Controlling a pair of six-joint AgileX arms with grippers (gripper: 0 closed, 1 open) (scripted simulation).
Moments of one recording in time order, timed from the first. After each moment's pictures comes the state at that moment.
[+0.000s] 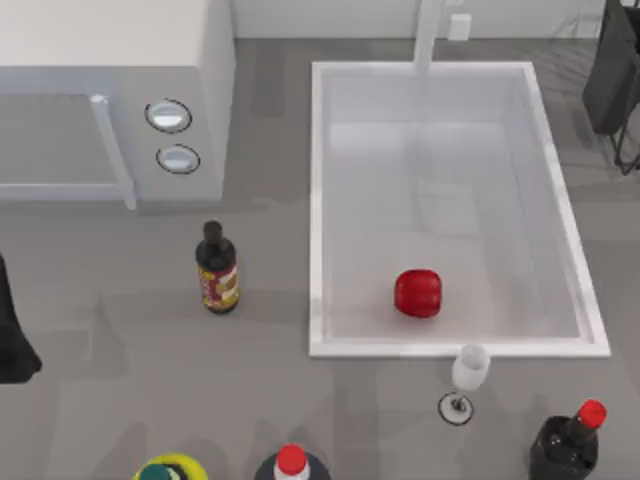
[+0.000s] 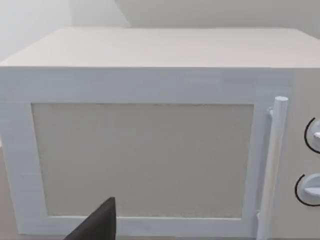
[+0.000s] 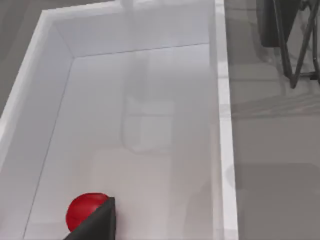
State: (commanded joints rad) left arm 0.00 0.00 0.00 0.00 0.00 0.00; right arm 0.17 0.73 0.62 -0.43 0.00 0.23
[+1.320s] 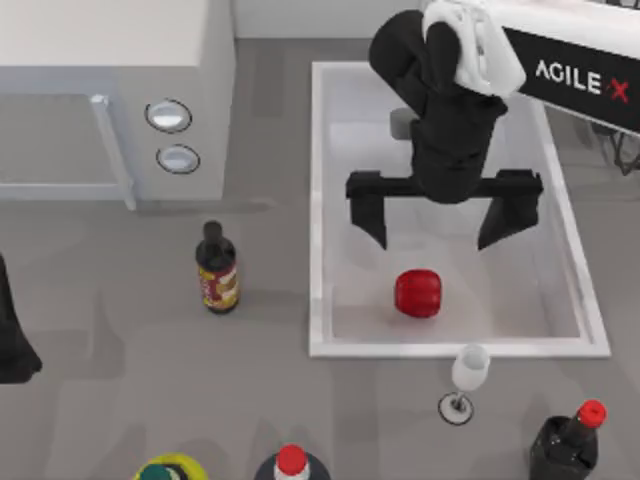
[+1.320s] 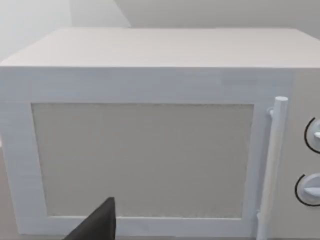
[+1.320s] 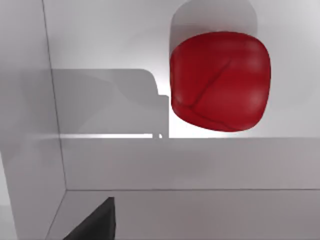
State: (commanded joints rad) left arm 0.00 0.00 0.00 0.00 0.00 0.00; right arm 0.52 2.29 1.88 -1.17 0.00 0.54
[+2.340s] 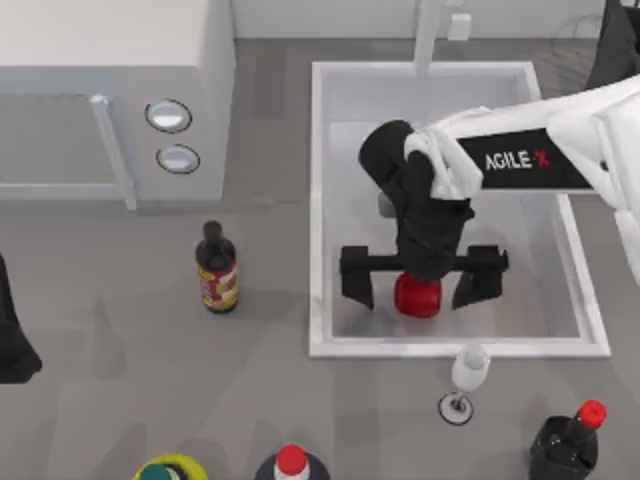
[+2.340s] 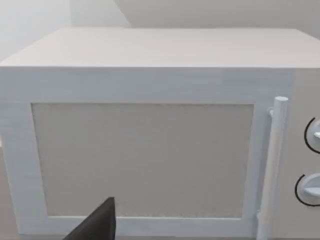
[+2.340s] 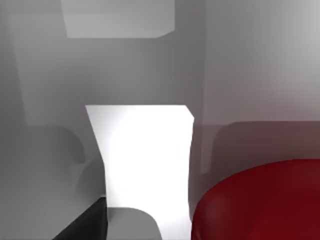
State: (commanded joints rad) left arm 0.00 0.00 0.00 0.00 0.00 0.00; right arm 0.52 2.53 1.67 -0.71 0.01 0.54
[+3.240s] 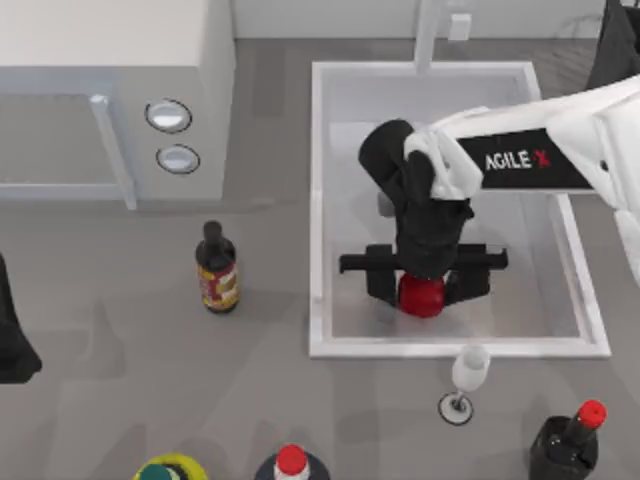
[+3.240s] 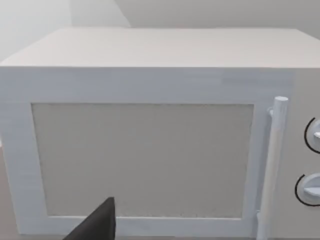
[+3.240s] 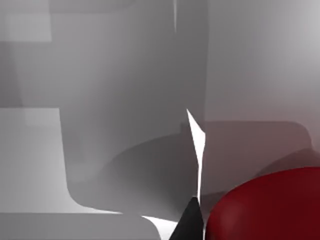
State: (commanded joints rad) left arm 0.00 0.00 0.00 0.00 0.00 0.00; right arm 0.52 2.53 1.67 -0.71 0.01 0.54
